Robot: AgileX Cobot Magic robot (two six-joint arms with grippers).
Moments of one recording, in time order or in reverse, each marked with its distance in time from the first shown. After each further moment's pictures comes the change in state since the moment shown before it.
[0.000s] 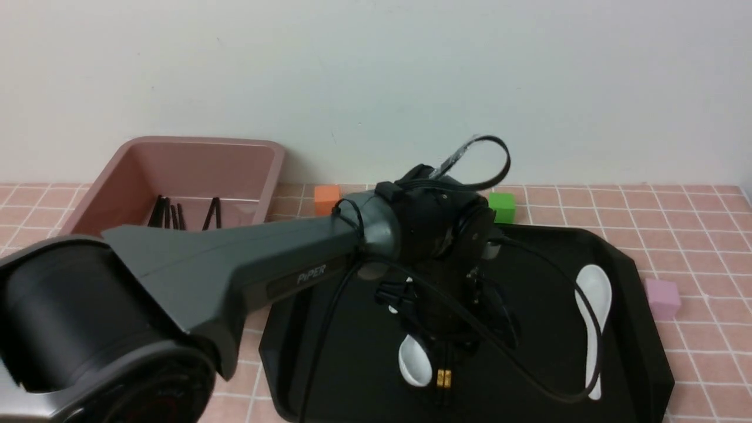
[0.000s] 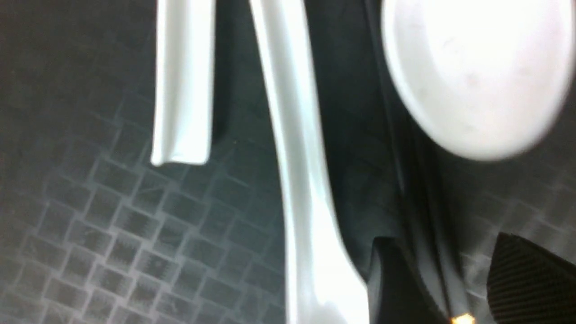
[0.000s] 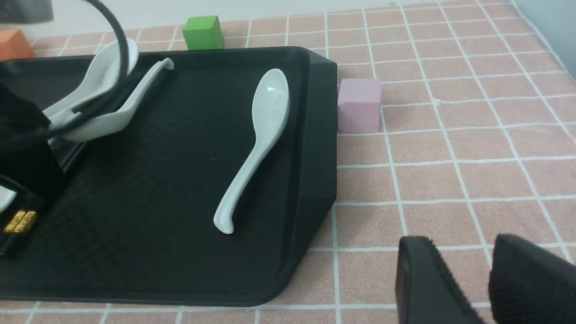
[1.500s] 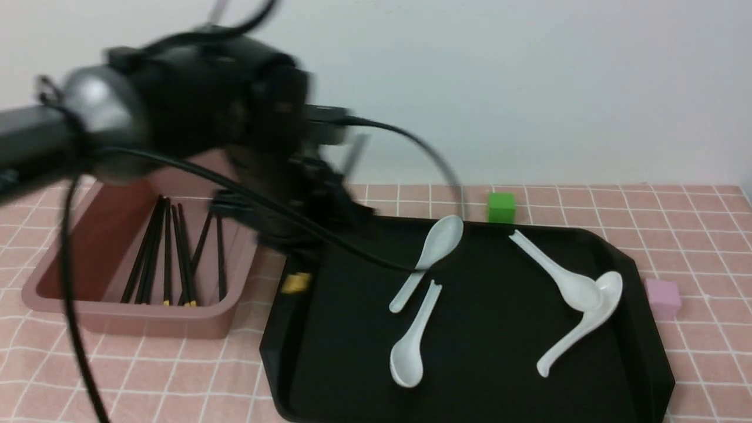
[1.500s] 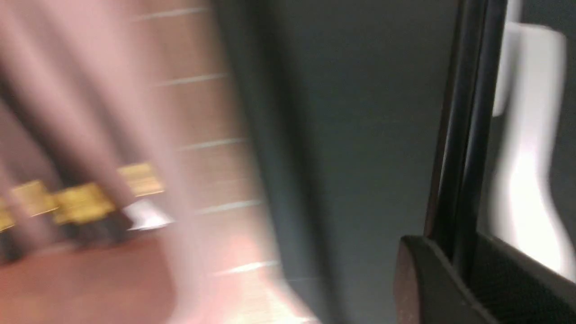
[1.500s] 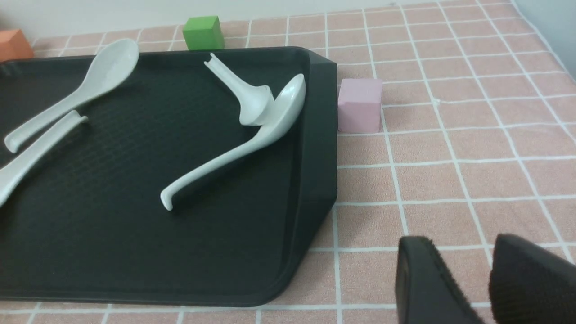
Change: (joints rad) right arm 0.000 0.000 0.000 0.000 0.000 -0.001; left arm 0.320 -0.463 0.301 0.077 0.051 0.000
